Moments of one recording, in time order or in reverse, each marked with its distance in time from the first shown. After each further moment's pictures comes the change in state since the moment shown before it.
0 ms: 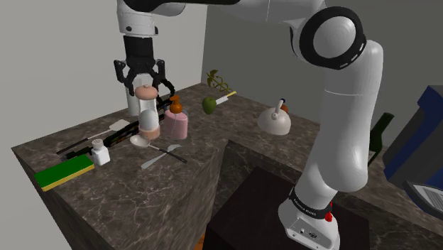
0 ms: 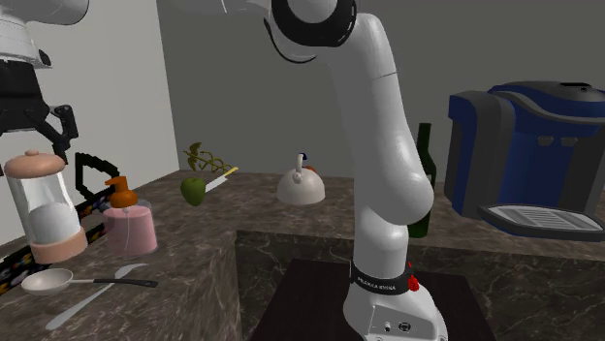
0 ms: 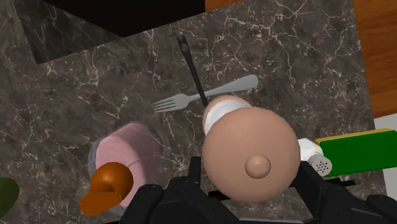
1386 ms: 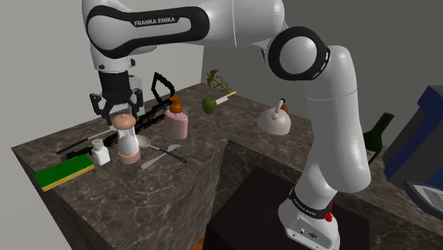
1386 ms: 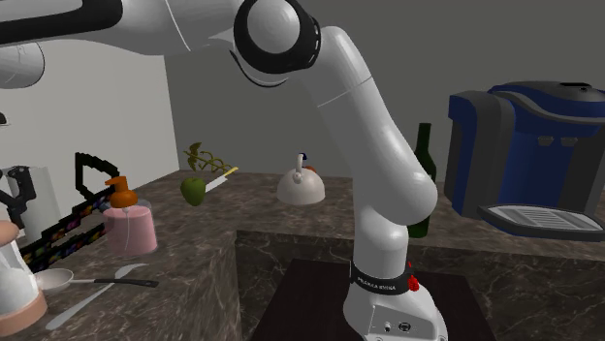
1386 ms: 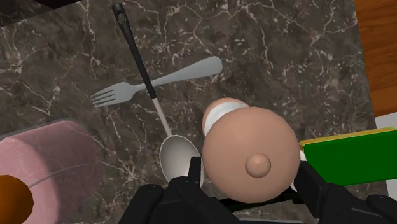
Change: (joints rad) arm 0.074 0.222 0.016 0.076 -0.039 0.146 0.083
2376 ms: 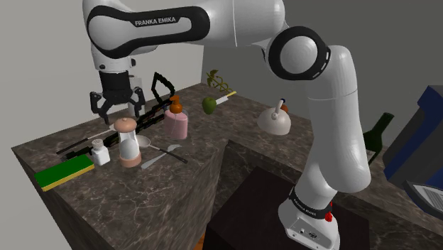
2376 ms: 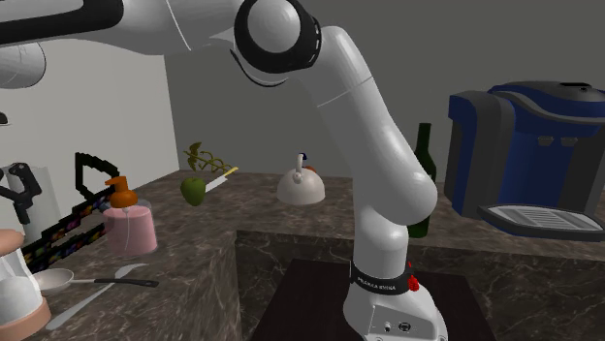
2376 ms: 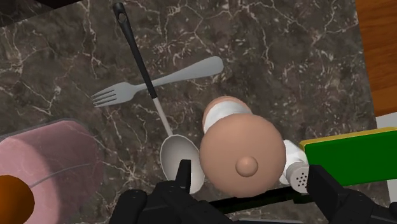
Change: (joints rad) arm -0.002 -0.004 0.000 -0.006 0.001 0.002 -0.002
